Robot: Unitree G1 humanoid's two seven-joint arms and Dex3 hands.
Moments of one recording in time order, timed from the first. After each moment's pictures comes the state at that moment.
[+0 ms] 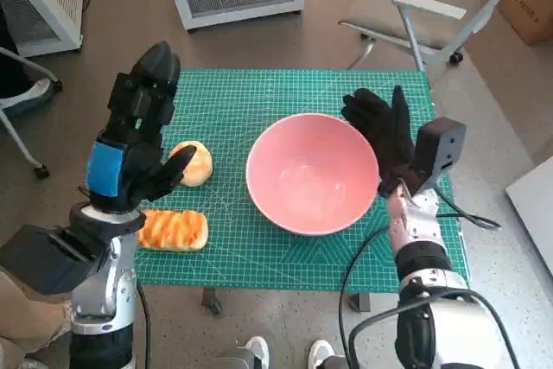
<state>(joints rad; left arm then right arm) -0.27 0.24 0.17 -0.20 -0.24 -0.13 -0.27 -0.94 -0.08 -0.33 1.32 0.11 -0.35 0.32</state>
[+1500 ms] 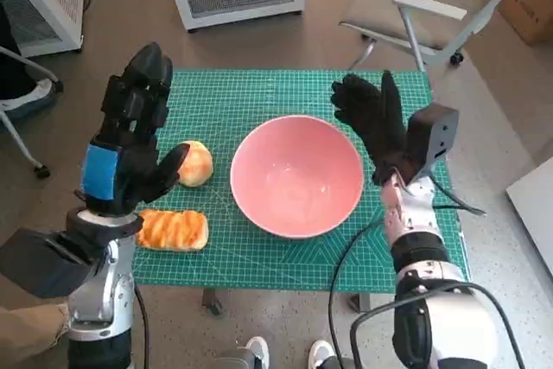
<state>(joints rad) -0.25 0.24 0.18 -0.22 -0.24 -0.11 -0.24 -1.00 -0.10 -0.30 1.30 0.12 -0.41 0.37</state>
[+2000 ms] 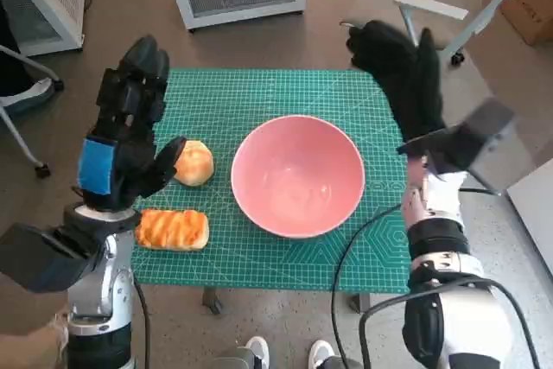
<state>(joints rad) -0.30 0.24 0.19 -0.18 -0.26 -0.11 -0.25 -1.02 -0.14 -0.33 1.14 0.24 -0.68 0.63</state>
